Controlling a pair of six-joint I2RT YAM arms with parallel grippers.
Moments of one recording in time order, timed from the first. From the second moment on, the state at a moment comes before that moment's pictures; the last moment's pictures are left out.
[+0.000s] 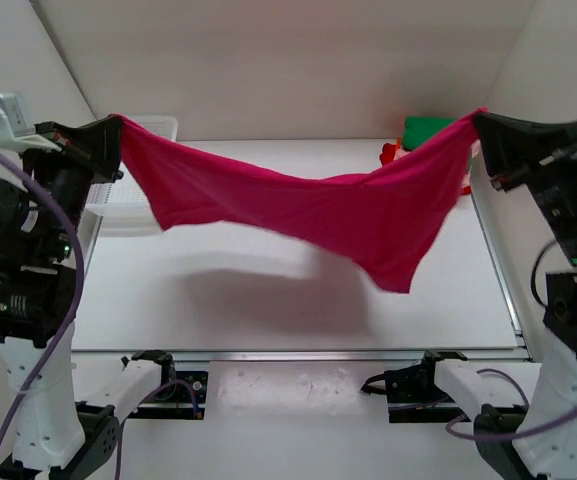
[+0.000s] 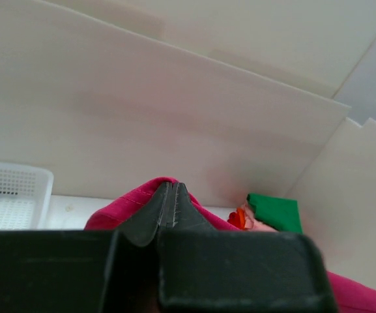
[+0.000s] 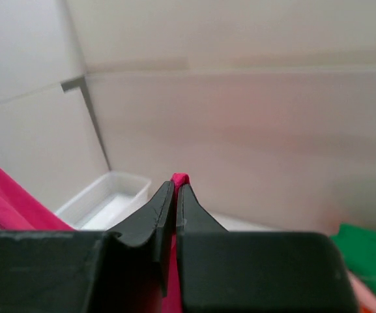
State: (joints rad) left arm -0.14 0.96 1.79 -0.54 0.01 -0.37; right arm -0.01 0.95 1.89 -0.49 -0.41 0.33
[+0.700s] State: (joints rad) left arm 0.09 1.77 2.15 -0.60 0.25 -0.39; right arm -0.03 1.74 2.29 -0.60 -0.52 0.30
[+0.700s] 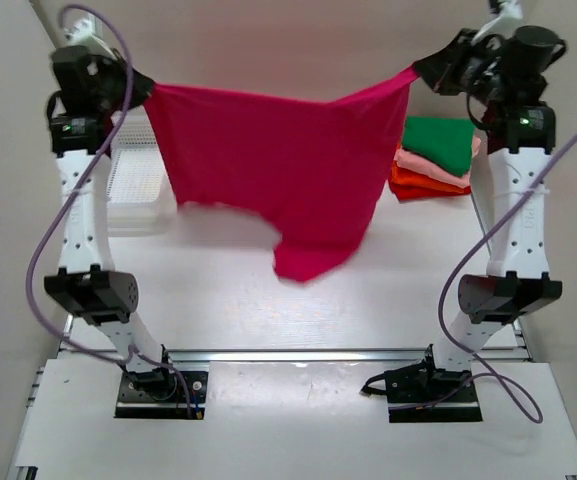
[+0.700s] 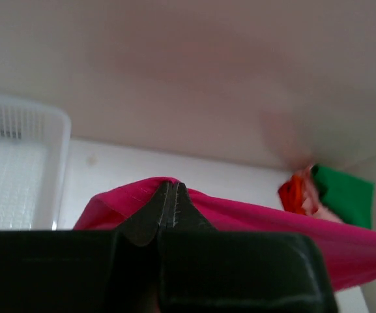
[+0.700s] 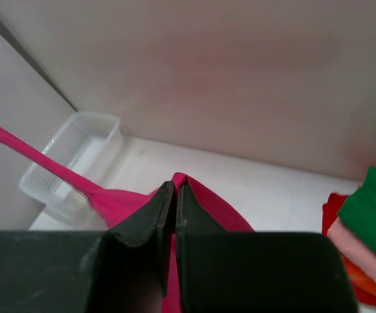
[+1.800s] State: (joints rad) left arm -0.11 0.62 0.32 -0.47 0.23 -0.59; right arm 0.23 0.69 0.53 -0.62 -0.38 0.39
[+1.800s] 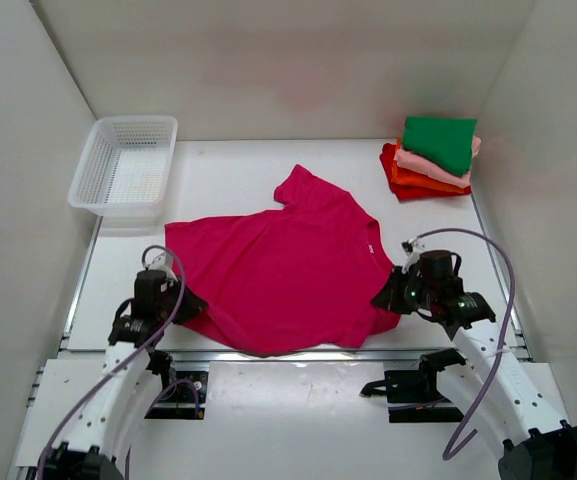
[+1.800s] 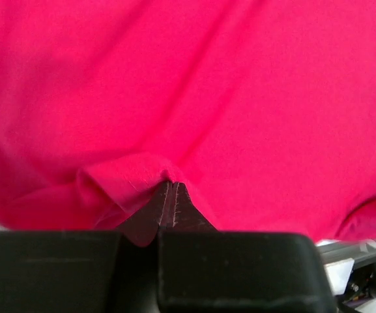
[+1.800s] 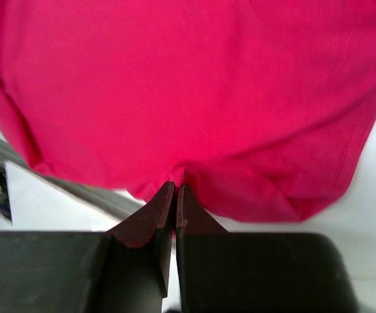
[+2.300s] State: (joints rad) left arm -0.14 0.35 0.28 -0.53 0.00 -0.79; right arm 0.15 0.87 0.53 -0.63 -0.42 0.36
